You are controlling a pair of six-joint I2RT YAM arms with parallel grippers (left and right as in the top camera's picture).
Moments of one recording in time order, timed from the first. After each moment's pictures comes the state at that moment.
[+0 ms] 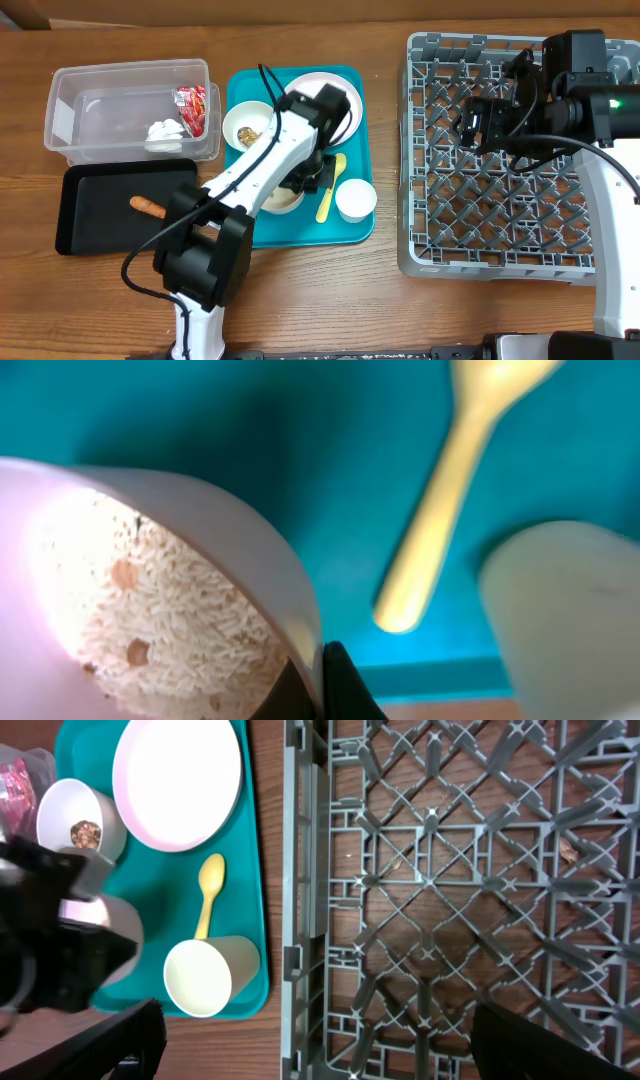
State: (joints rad) left arm -0.52 2.05 1.72 -1.30 -0.02 -0.40; right arm 0.00 1.53 1.69 -1.33 -0.27 0.15
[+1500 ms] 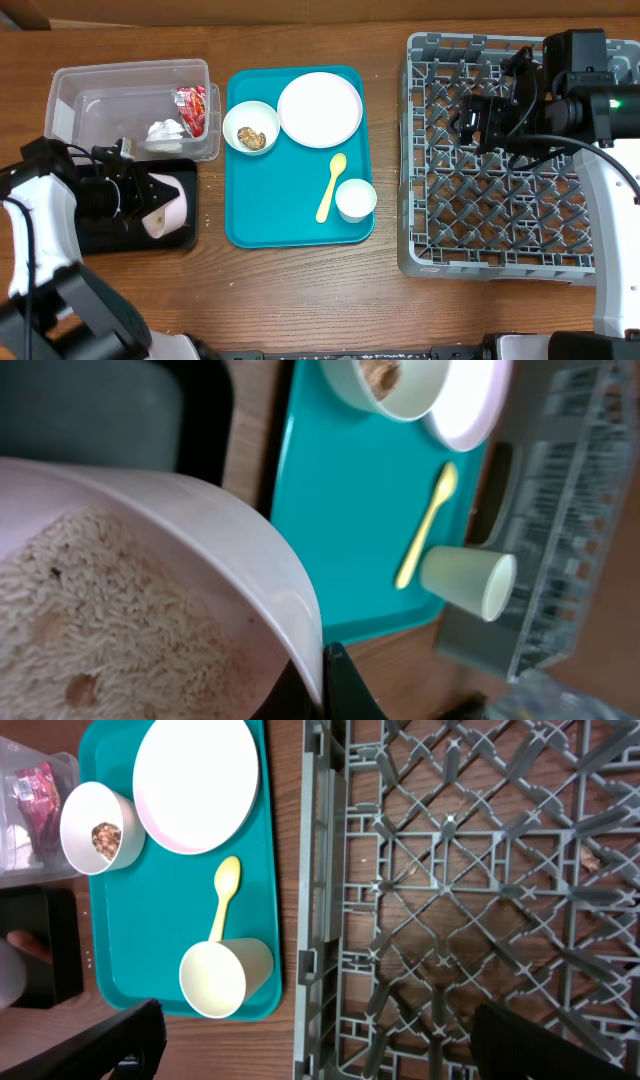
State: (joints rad) left arm 0.56 1.66 1.22 -1.17 0.76 0.23; right arm 0.00 1.53 1.69 -1.32 -0.30 0.15
